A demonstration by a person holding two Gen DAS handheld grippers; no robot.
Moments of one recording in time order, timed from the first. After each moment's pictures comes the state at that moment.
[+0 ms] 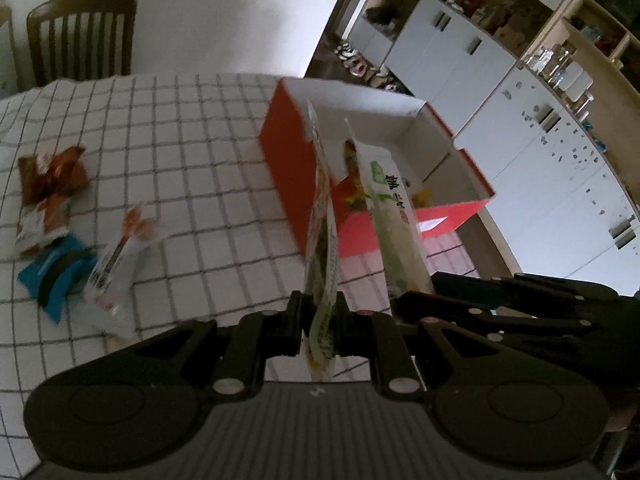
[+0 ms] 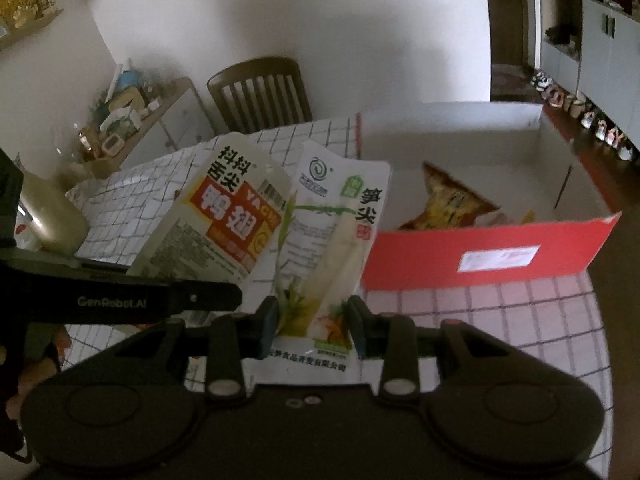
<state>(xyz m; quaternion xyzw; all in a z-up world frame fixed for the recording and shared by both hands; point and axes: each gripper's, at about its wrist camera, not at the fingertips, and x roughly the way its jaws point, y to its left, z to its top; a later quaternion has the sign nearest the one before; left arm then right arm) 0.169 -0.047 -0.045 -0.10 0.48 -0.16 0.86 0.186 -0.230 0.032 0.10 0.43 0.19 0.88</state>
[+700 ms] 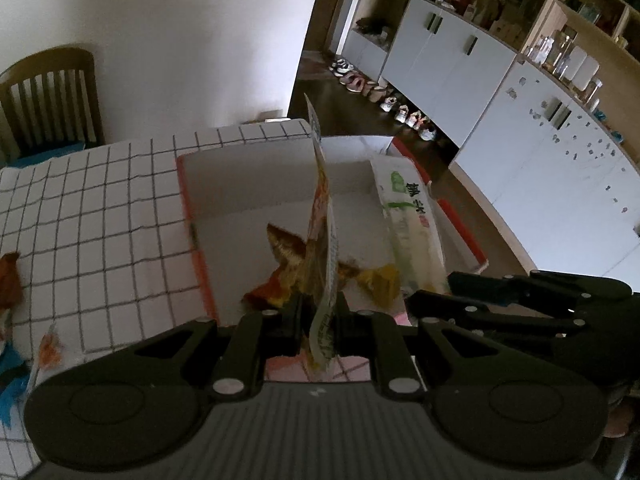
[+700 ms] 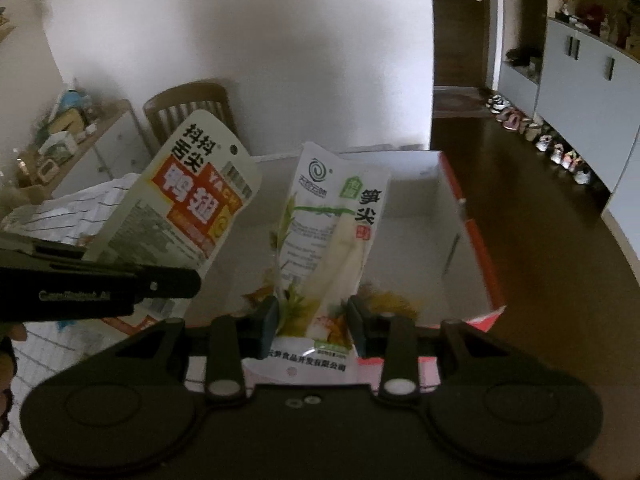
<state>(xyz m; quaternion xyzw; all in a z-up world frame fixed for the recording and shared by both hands) 0.263 -0.172 -0.033 -0.05 0.45 -0.15 0.88 0.263 -0.345 0.020 0.07 0.41 0.13 0.90</state>
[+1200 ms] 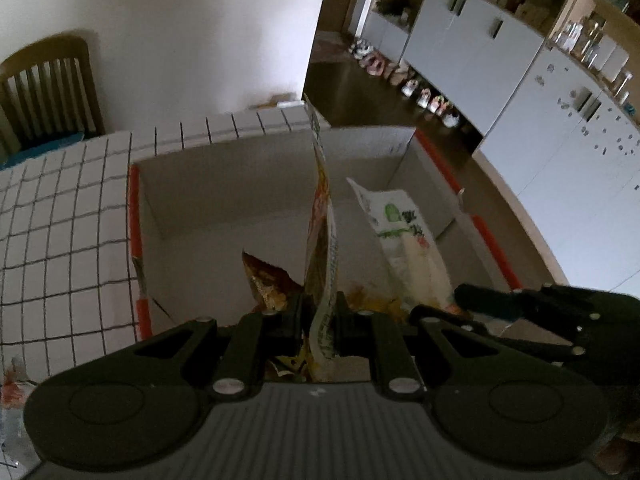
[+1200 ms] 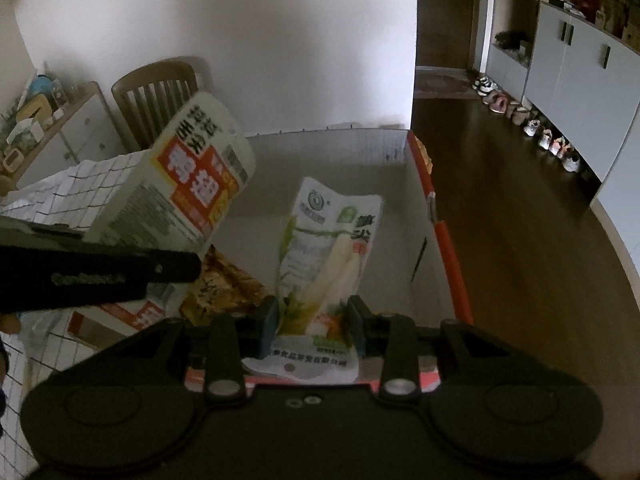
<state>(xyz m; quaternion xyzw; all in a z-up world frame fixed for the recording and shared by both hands) 0.322 -0.214 -0.070 -0.04 0.48 -0.11 0.87 0.308 -0.362 -0.017 0.05 0.44 0.11 0.89</state>
